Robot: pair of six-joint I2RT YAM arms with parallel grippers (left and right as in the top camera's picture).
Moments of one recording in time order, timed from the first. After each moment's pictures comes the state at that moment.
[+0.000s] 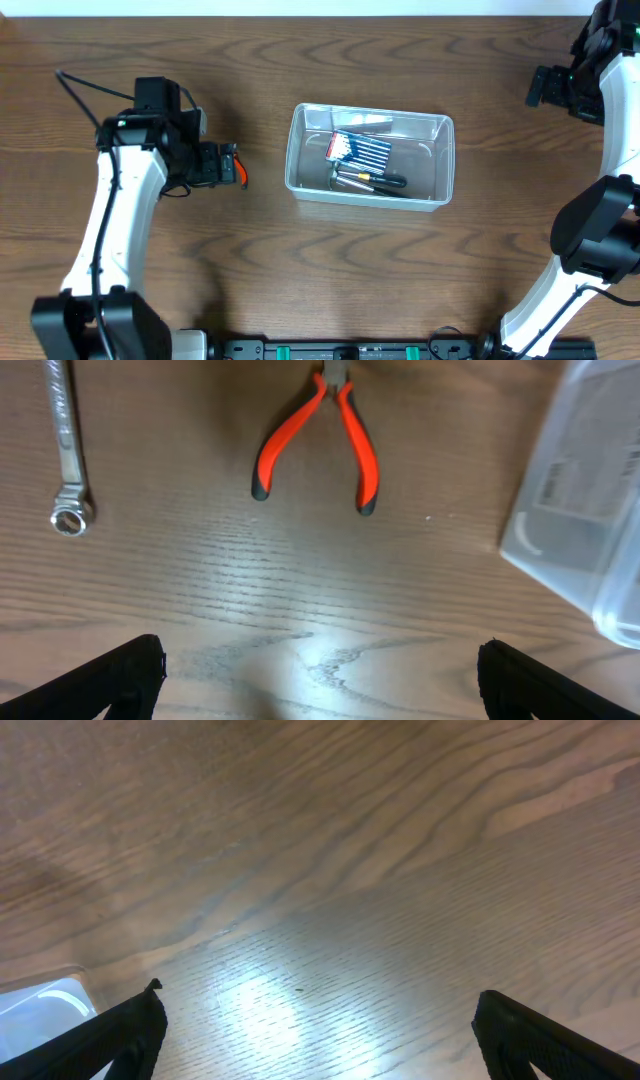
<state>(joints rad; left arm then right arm) 0.03 1.56 1.27 -1.10 0.13 -0.08 -0.27 2.07 2.01 -1.27 0.08 0.11</state>
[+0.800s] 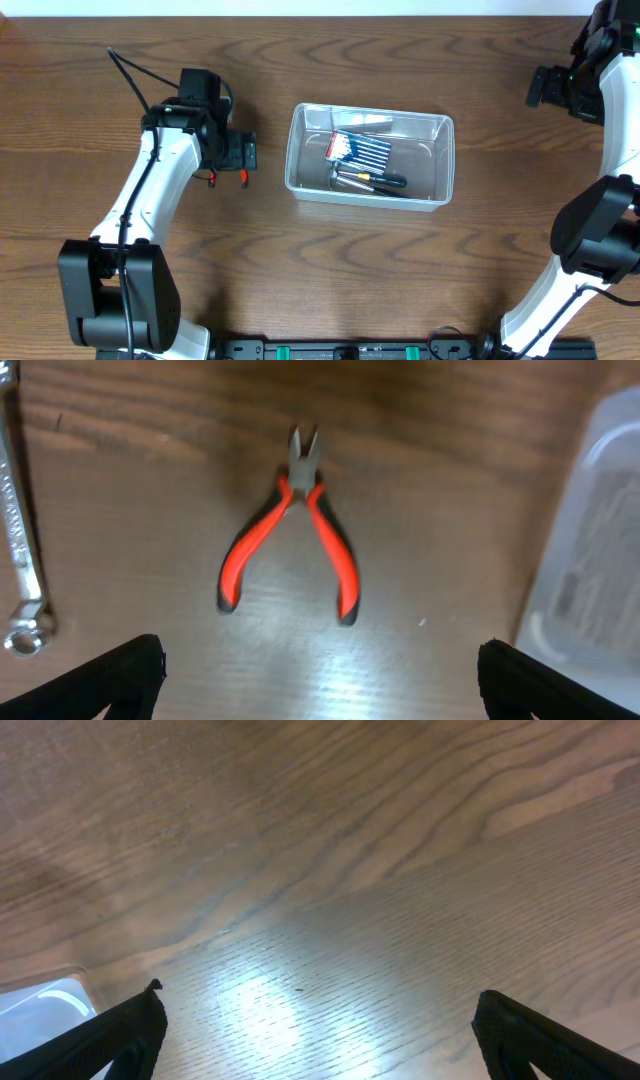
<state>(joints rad) -0.08 1.69 1.27 -0.87 0.02 -0.15 -0.27 2.07 2.01 -1.27 0.08 0.11</state>
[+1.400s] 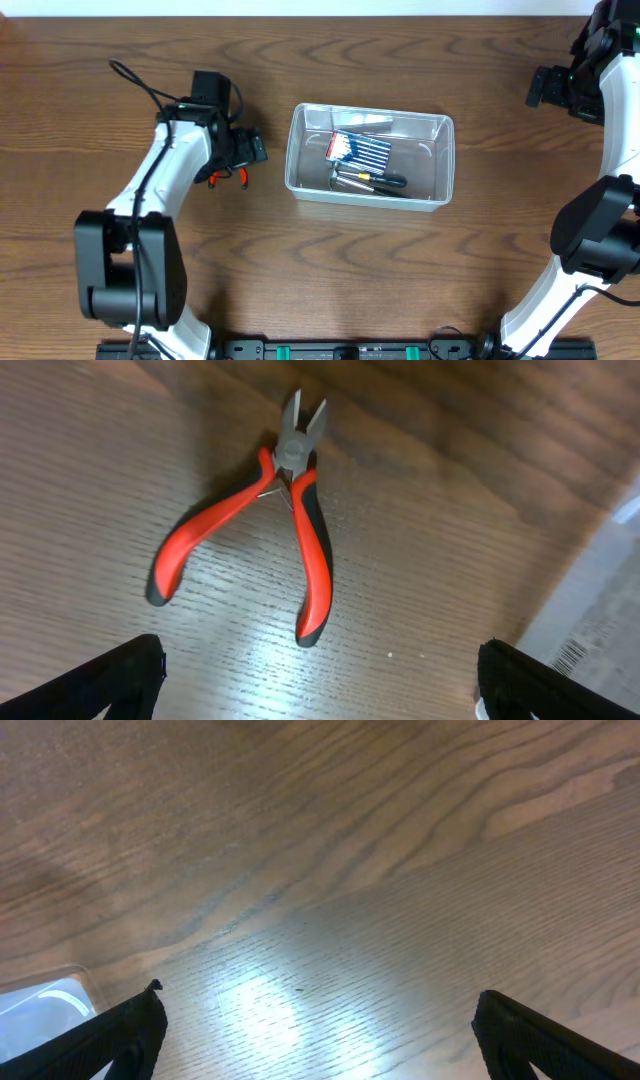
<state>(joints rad) -0.10 1.80 1.27 -0.84 0.05 -0.42 -0.27 2.07 2.01 -1.27 0.08 0.11</state>
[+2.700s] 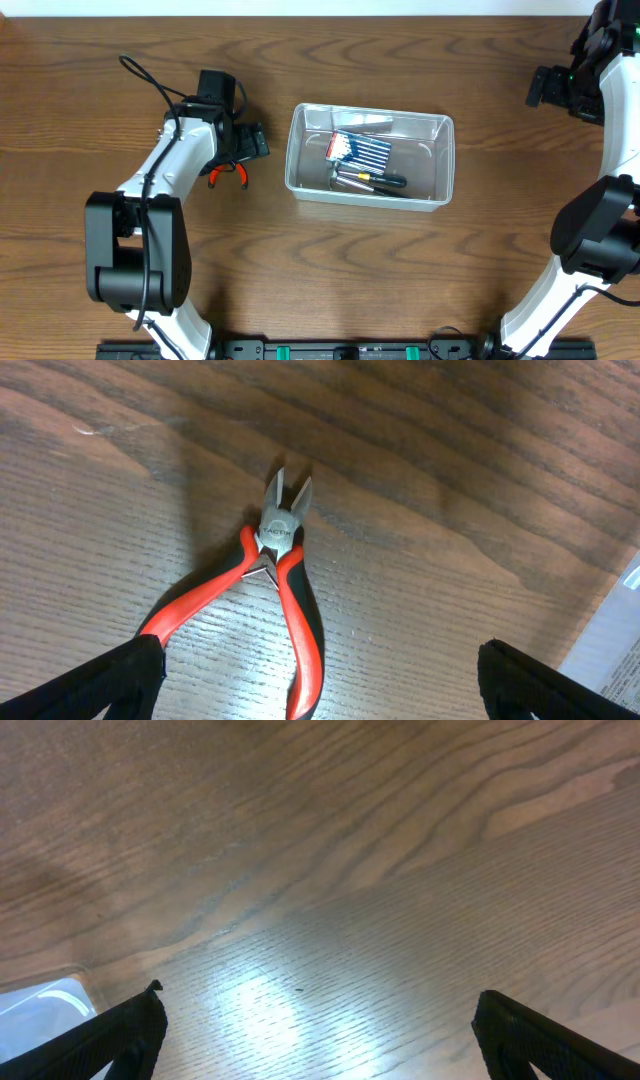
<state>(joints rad) -0.10 1.87 1.28 -0.73 0.02 -0.40 -0.27 2.07 2.01 -1.27 0.08 0.11</state>
